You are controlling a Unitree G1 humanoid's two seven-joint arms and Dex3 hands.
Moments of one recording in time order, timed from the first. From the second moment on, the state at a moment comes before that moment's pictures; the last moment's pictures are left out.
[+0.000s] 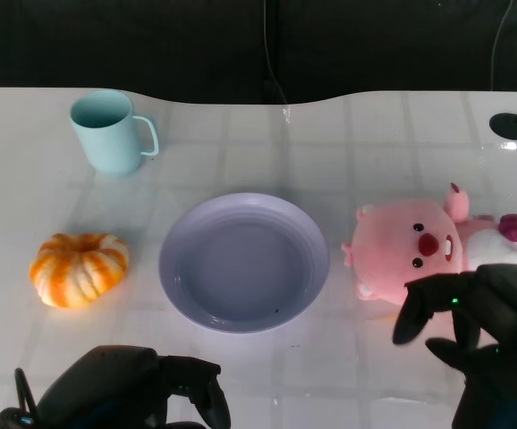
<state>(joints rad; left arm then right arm) 0.25 0.44 -0.22 -0.40 0.52 -0.09 -0.34 0.04 -0.39 0.15 -0.24 -0.53 -0.11 0.20</state>
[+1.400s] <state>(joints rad) 0.25 0.45 -0.21 -0.41 0.52 -0.08 -0.34 -0.13 -0.47 0.15 -0.17 -0.78 0.22 0.34</state>
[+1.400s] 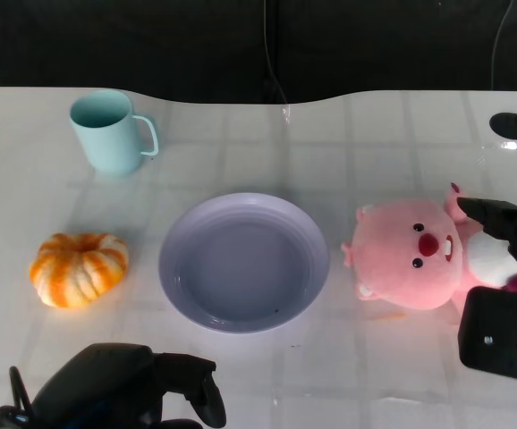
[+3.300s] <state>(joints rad) 0.25 0.43 -0.24 -0.45 0.55 -0.03 -0.36 -0.70 -0.32 0.28 0.94 -0.55 -0.23 -0.30</state>
